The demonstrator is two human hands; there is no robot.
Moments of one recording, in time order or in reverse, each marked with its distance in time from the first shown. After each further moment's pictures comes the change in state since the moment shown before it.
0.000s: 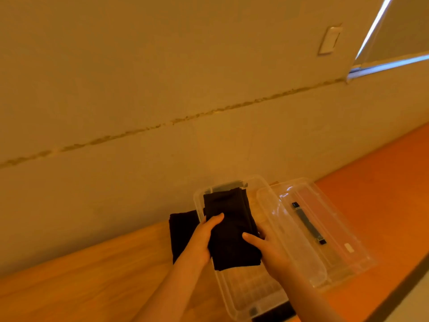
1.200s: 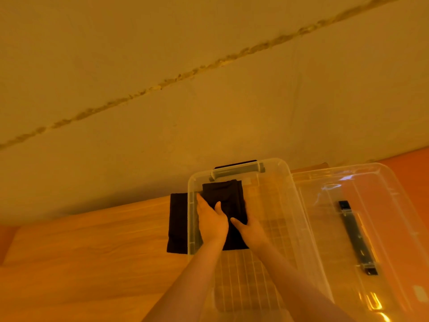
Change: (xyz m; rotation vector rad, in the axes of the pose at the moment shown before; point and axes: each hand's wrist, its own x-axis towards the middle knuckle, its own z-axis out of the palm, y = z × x) left_hand 0.133 -0.045 0.037 0.882 0.994 0.290; right_hand 0.143 0.046 -0.040 -0.318 -0.190 0.123
